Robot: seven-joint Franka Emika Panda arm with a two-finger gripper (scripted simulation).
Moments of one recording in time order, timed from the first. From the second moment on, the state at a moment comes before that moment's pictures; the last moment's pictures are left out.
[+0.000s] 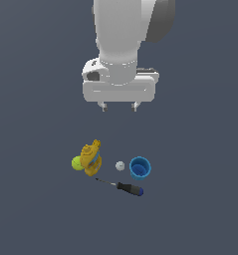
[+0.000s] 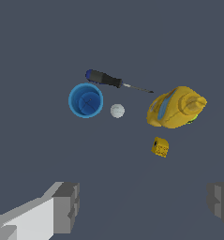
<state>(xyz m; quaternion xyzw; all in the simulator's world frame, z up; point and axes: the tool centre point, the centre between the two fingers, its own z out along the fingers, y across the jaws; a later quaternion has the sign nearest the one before) -0.009 0.003 0.316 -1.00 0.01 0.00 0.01</state>
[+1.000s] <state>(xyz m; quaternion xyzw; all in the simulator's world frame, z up) -0.003 -0.021 0.315 -1.00 0.02 -0.01 0.02</state>
